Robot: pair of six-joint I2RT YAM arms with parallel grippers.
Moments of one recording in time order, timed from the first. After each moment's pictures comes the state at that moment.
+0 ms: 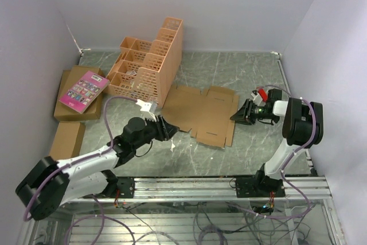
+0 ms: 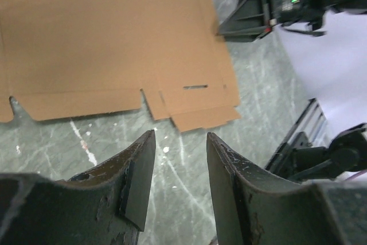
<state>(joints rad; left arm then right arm) -0.76 1.08 0.30 0.52 0.08 -0.68 -0.22 1.83 0.84 -0.27 -0.93 0.12</state>
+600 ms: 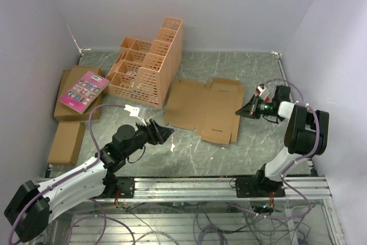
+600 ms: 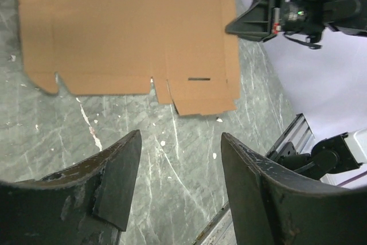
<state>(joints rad) -0.76 0.75 0.22 0.35 0.01 -0.73 -0.26 1.76 0.84 -0.23 -0.98 0.13</state>
